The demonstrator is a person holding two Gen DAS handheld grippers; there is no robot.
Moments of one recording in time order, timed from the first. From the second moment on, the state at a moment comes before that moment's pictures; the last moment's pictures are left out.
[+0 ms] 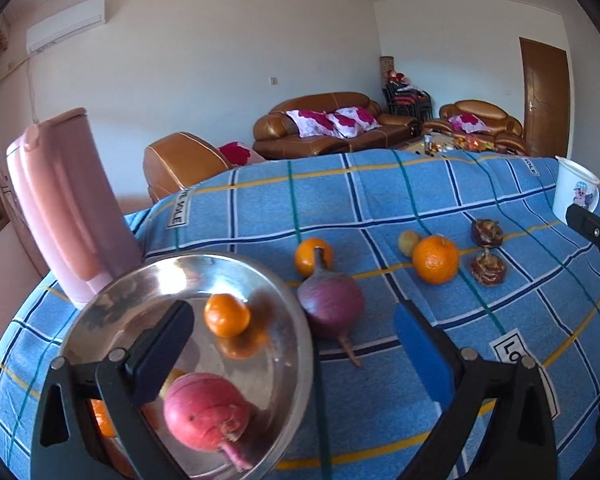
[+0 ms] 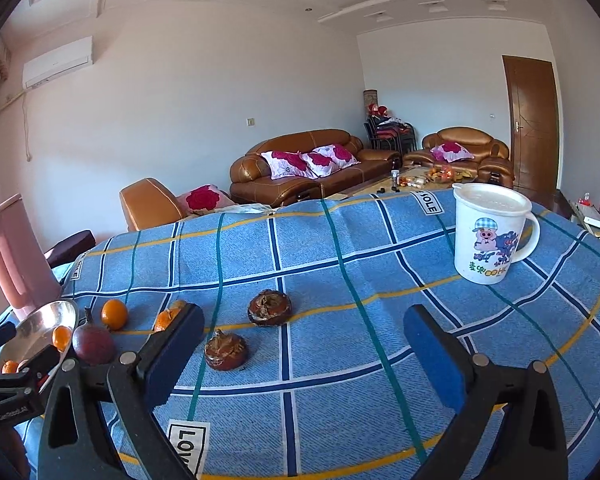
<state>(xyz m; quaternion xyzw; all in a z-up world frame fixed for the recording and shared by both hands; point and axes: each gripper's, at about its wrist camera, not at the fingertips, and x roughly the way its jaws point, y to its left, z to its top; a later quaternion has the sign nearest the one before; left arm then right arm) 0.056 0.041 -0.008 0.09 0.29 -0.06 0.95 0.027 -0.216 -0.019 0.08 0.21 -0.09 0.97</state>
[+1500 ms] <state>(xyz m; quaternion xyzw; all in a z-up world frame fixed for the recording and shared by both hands) 0.060 -0.058 -0.010 0.08 0.35 -0.26 0.89 0.029 -0.254 -0.019 0.16 0.21 -0.11 0.96</state>
